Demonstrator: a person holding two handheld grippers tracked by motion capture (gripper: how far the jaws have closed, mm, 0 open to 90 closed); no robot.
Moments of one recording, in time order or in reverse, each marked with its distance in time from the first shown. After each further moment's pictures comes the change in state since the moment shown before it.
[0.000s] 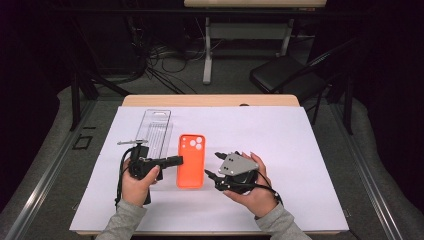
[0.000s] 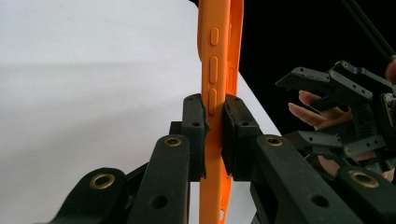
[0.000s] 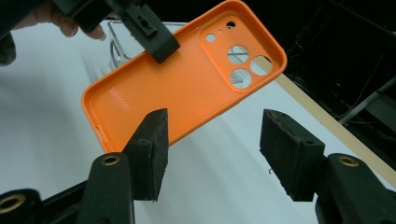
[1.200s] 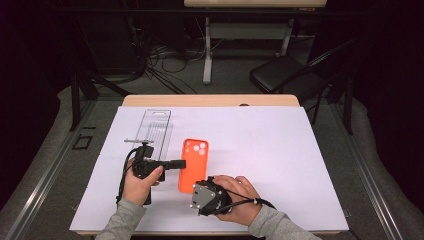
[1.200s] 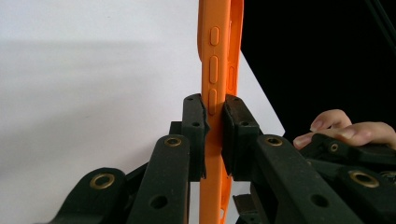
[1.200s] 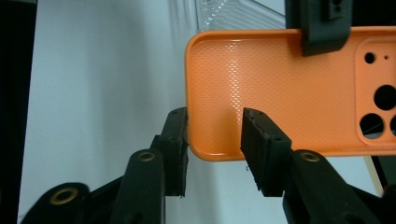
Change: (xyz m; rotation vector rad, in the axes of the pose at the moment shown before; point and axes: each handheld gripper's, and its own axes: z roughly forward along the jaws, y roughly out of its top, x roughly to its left) left arm 0.004 0.001 0.010 0.099 -0.002 -0.065; right arm 0.064 0.001 0.029 0.252 0.140 -0.423
